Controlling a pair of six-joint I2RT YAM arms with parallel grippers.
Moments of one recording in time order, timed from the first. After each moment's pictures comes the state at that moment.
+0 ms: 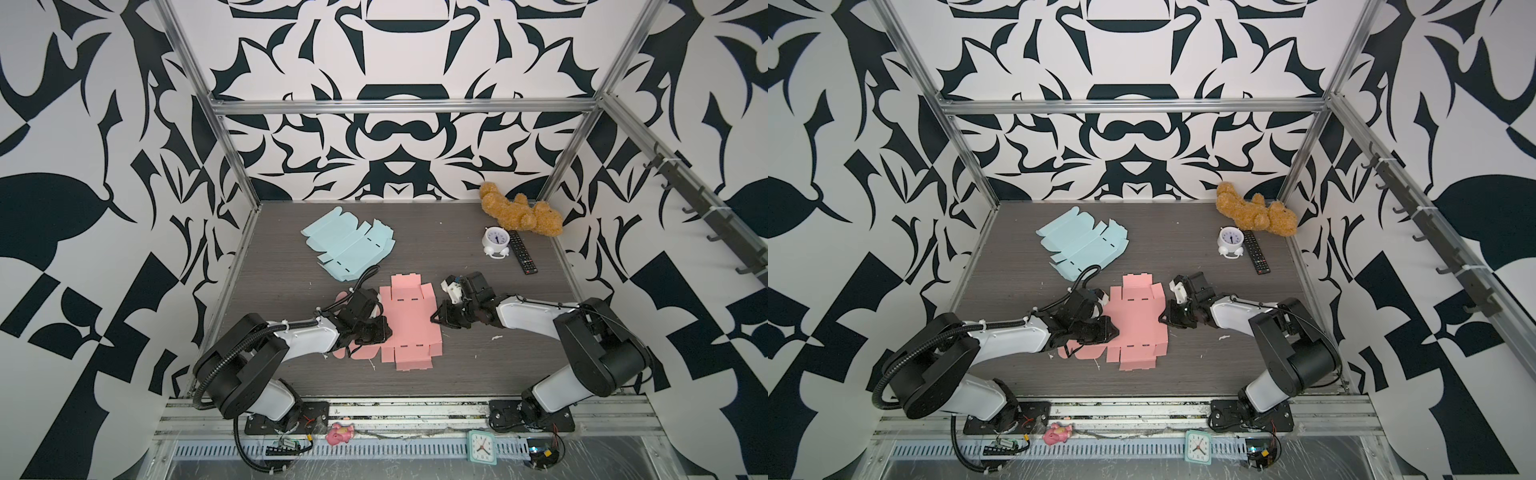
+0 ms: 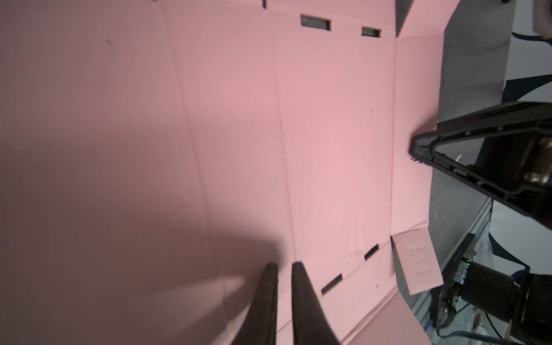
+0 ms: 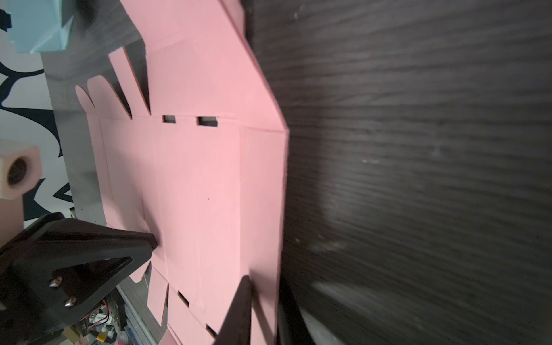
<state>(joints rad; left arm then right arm) -0.76 1.49 0.54 0.03 0.31 -0.80 0.46 1.55 0.62 -0.09 -0.52 0.60</state>
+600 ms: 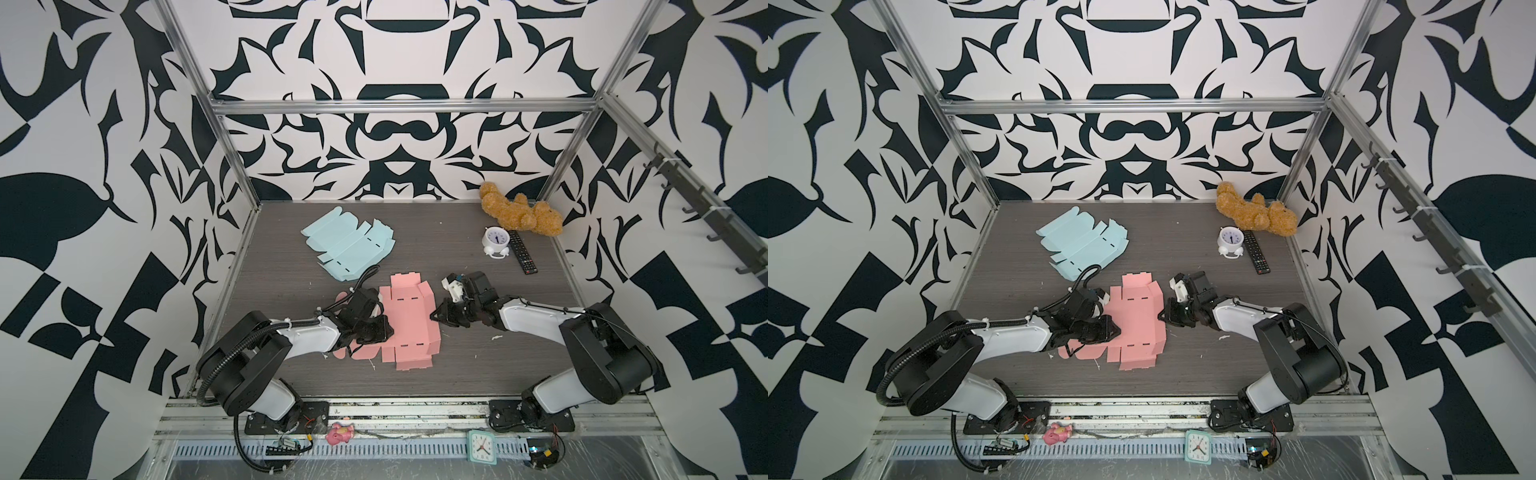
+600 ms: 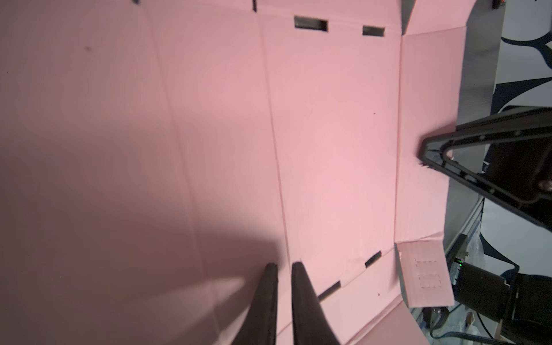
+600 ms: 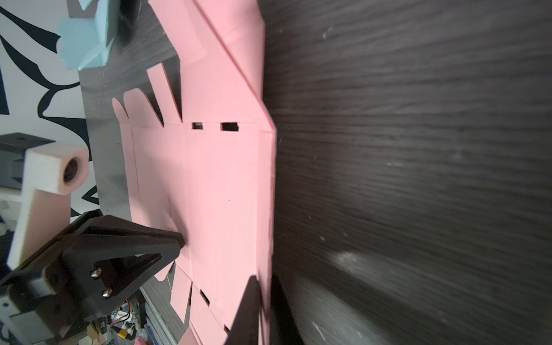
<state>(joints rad) -0.76 1.50 0.54 0.06 0.32 -0.81 0.46 1.51 0.60 -0.03 -0.55 0.65</state>
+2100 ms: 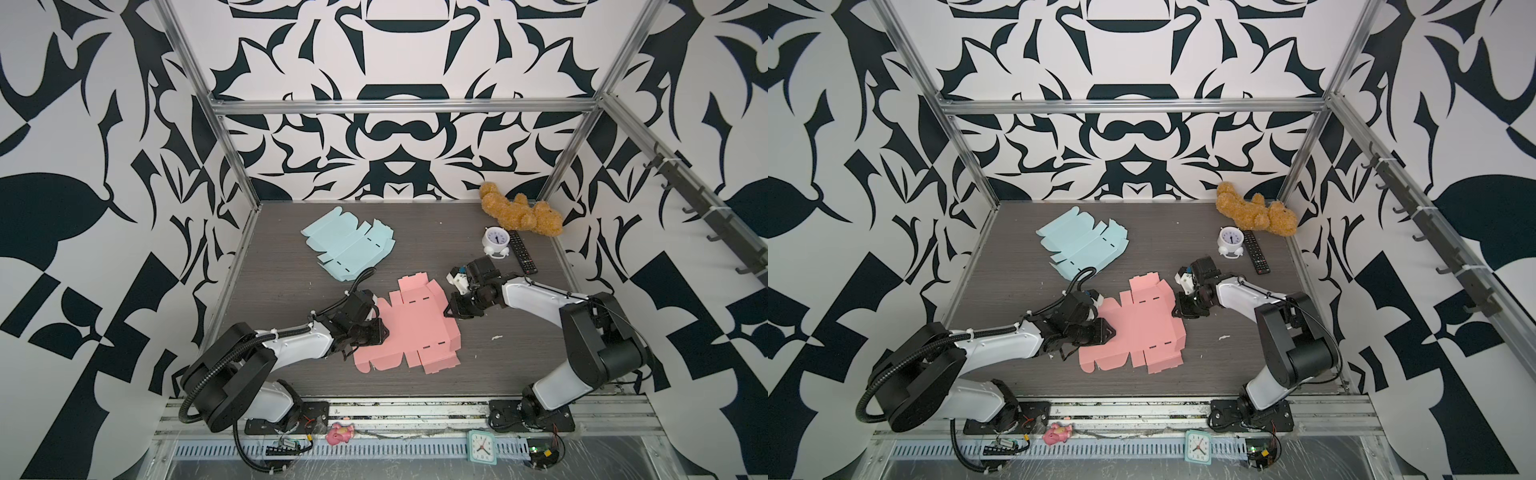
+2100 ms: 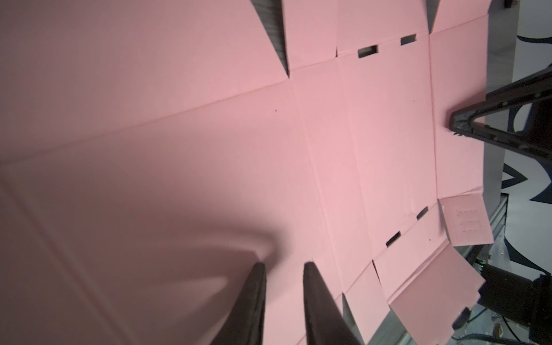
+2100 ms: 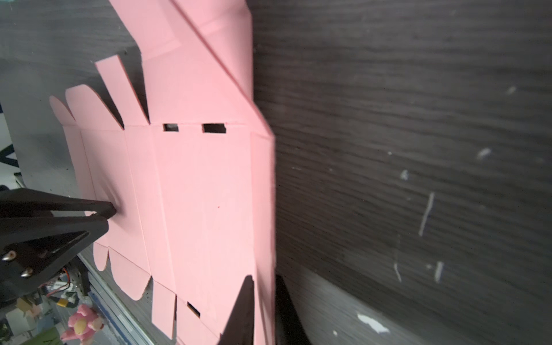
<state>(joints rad) -0.76 1.40 0.50 -0.01 0.26 -0.78 0.33 1.59 0.82 -0.47 -0.53 0.27</state>
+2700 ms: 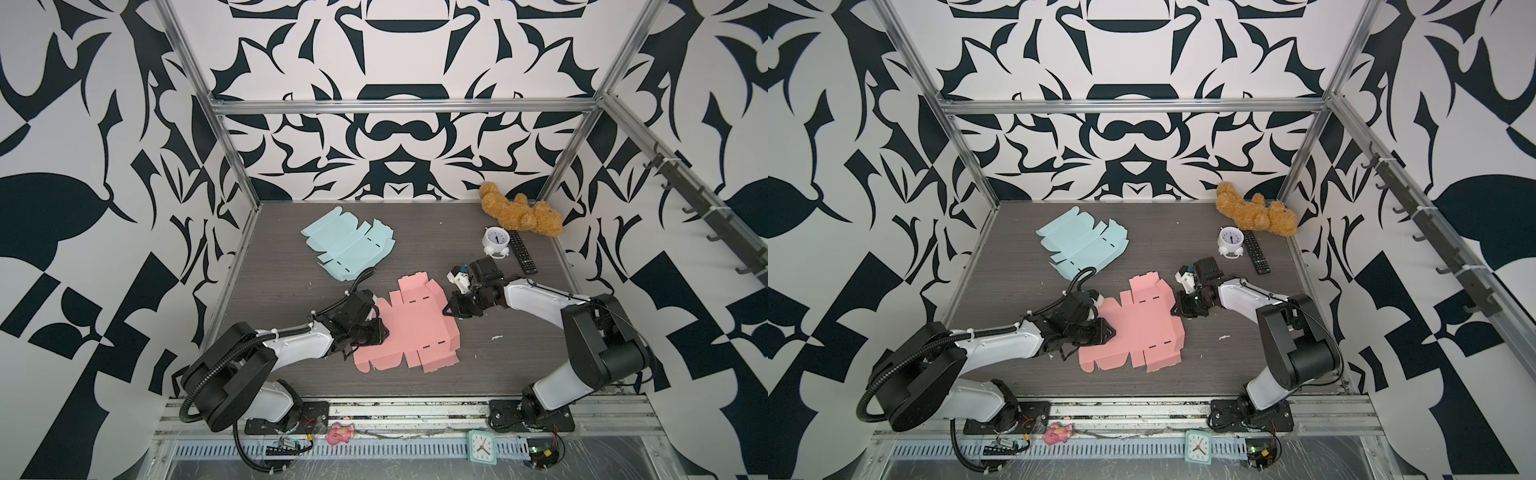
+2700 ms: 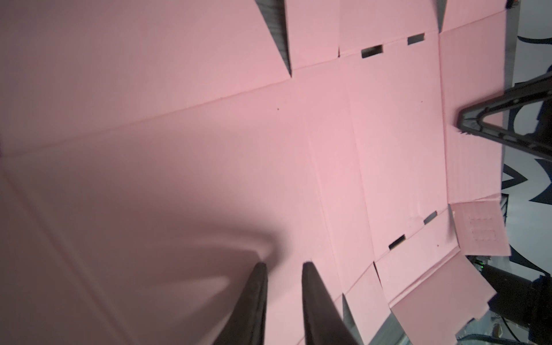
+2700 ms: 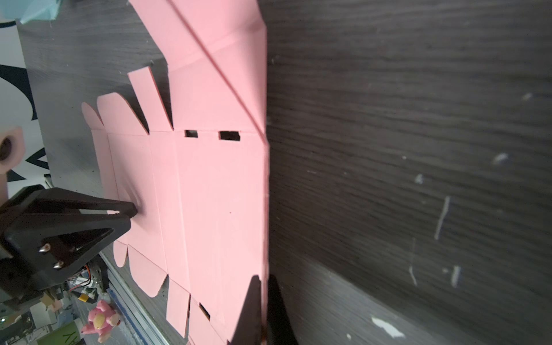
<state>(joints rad) -0.76 1.40 0.50 -0.01 0.26 -0.78 0.32 1.55 0.79 -0.45 -0.56 0.28</state>
